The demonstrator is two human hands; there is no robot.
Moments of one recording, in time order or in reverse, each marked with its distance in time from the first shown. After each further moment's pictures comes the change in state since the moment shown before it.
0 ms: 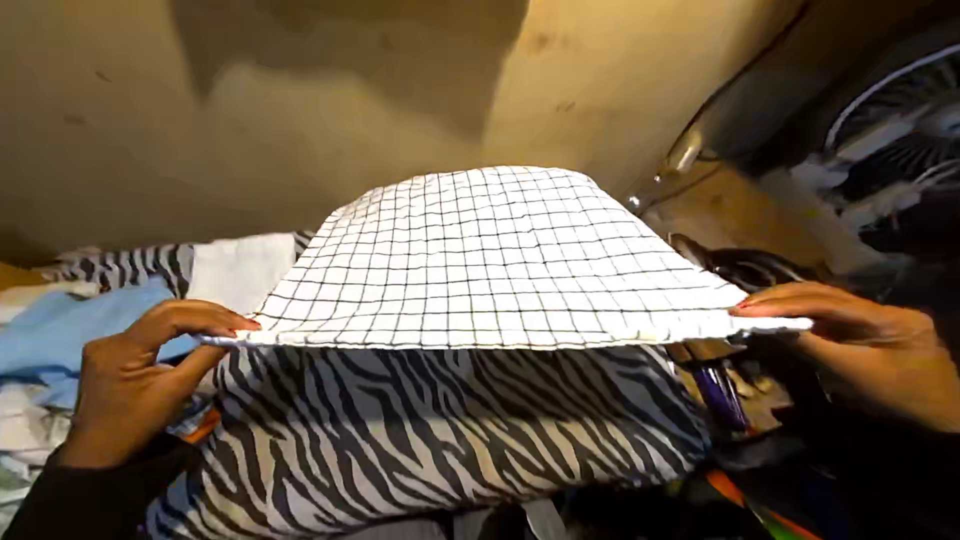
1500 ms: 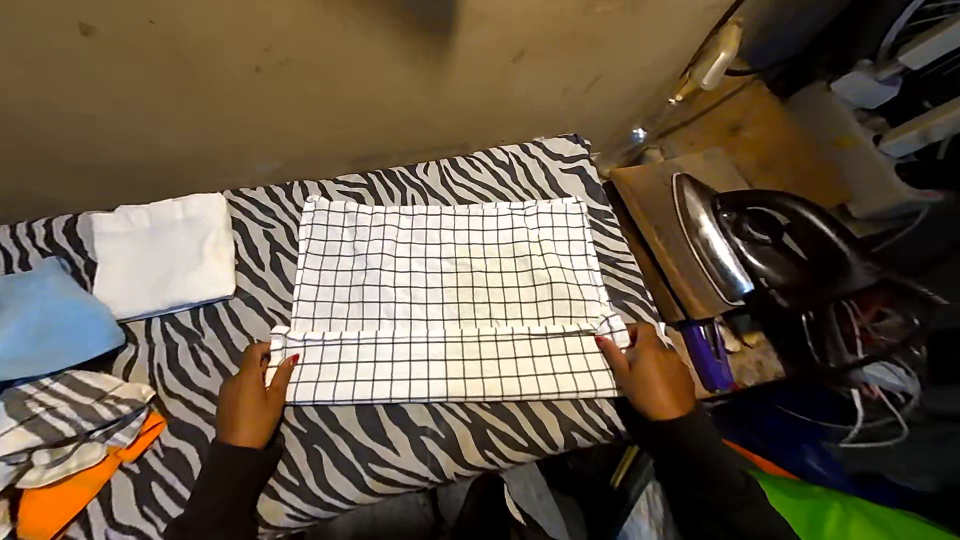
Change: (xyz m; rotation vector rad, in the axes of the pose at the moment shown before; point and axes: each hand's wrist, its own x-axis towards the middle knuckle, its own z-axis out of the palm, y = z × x) left_hand -0.071 -0.011 0.135 0.360 -0.175 -0.696; right_hand -0.068 0.029 0.137 -0.703 -0.037 0.933
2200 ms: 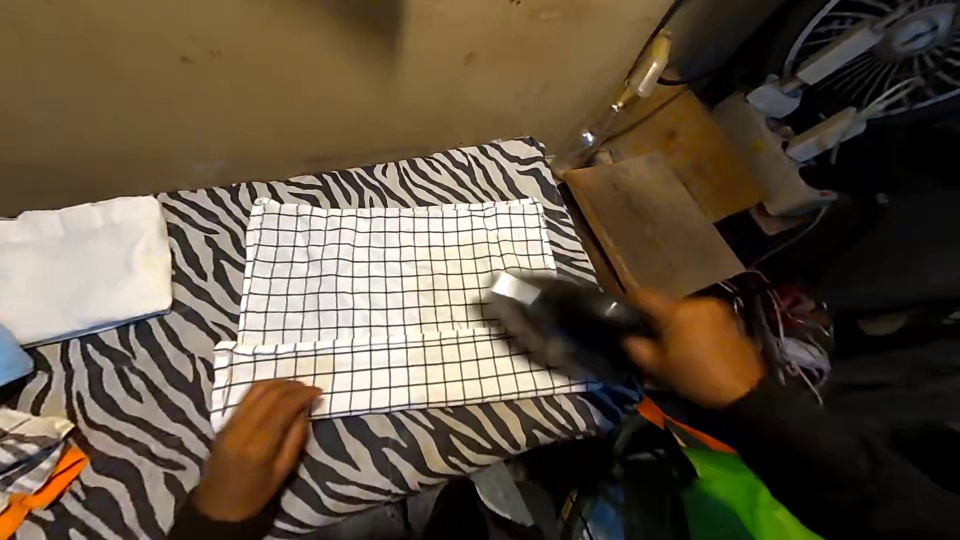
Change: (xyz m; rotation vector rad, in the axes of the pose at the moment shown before) left_hand -0.029 0.050 0.012 -0.098 0.067 0.777; right_hand 0.007 -0.019 -0.107 -0.174 -0.044 -0.482
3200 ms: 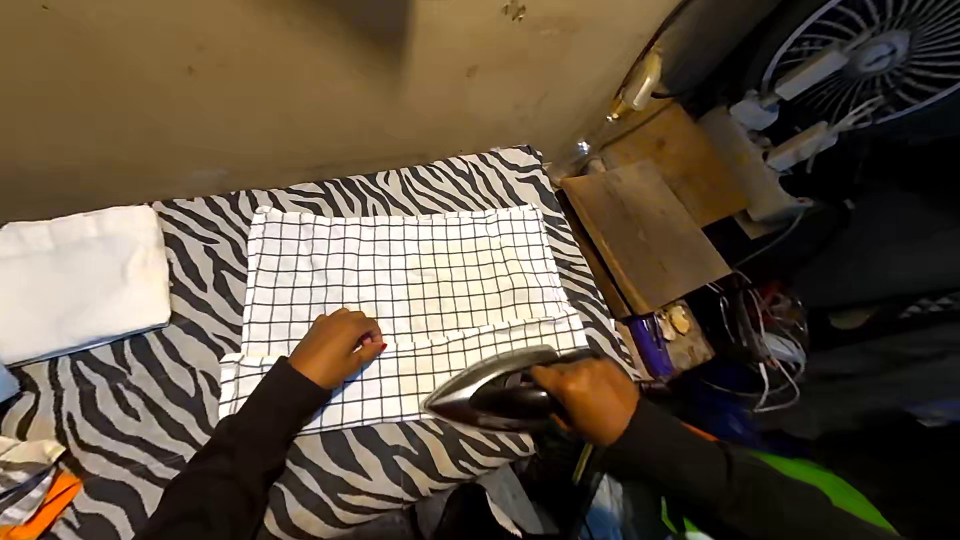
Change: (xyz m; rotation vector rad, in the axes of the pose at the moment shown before) left_hand 0.117 -0.032 0.045 -0.226 -0.693 -0.190; right_hand -0.010 -0.050 0.069 -0.080 -0.048 -0.334
